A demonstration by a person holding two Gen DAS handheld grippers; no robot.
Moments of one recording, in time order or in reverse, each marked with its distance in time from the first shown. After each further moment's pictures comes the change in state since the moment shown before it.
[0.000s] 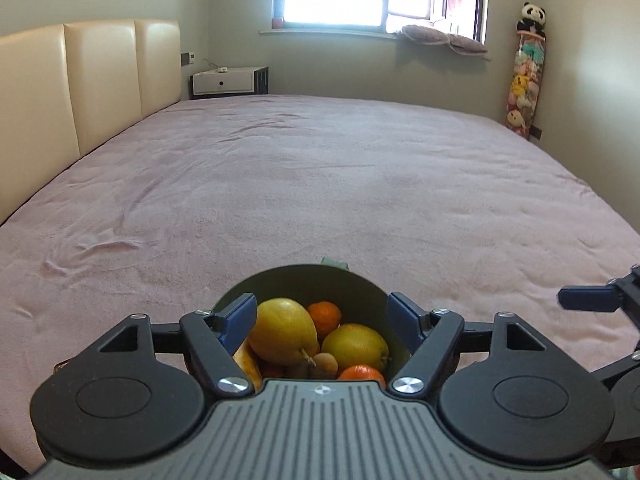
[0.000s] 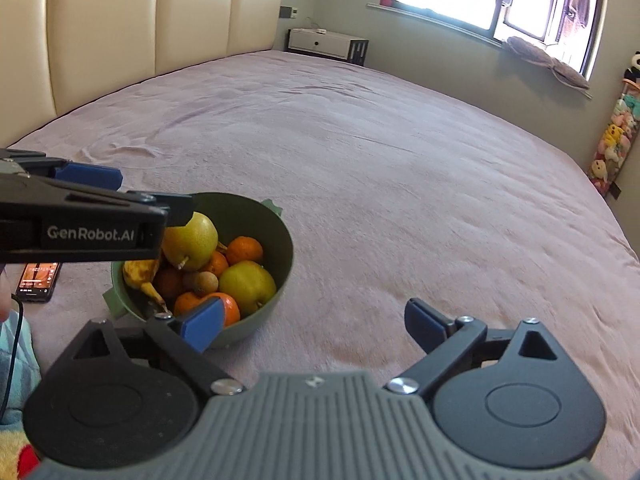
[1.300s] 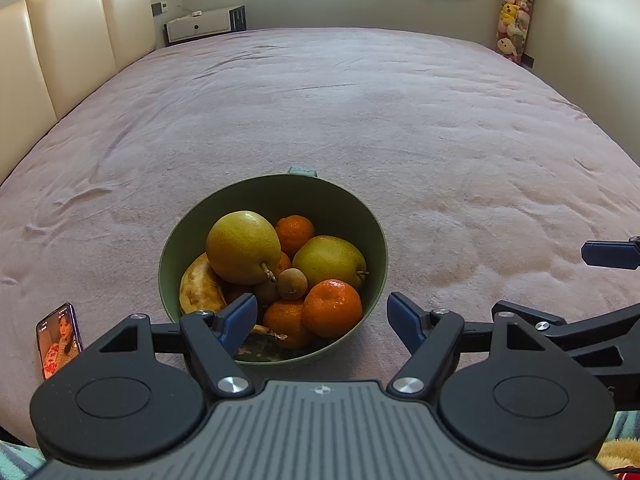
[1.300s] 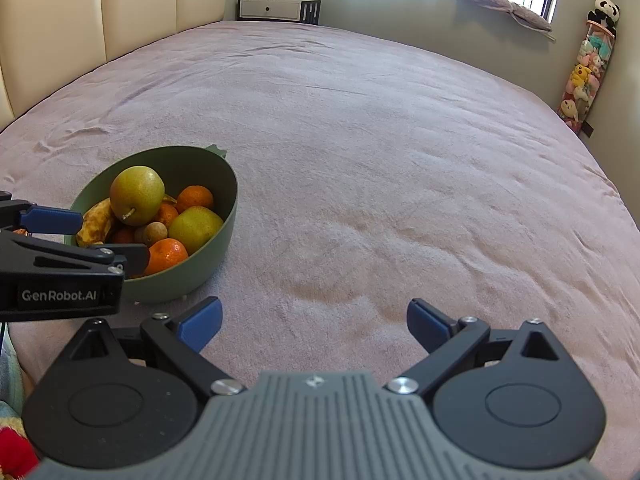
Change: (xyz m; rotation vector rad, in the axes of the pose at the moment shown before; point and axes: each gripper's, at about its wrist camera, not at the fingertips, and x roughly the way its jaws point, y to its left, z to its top) left arm 0.019 -0.029 -0.028 0.068 0.203 -0.010; right arm 0.014 -0.029 -0.037 0.115 0.109 -0.062
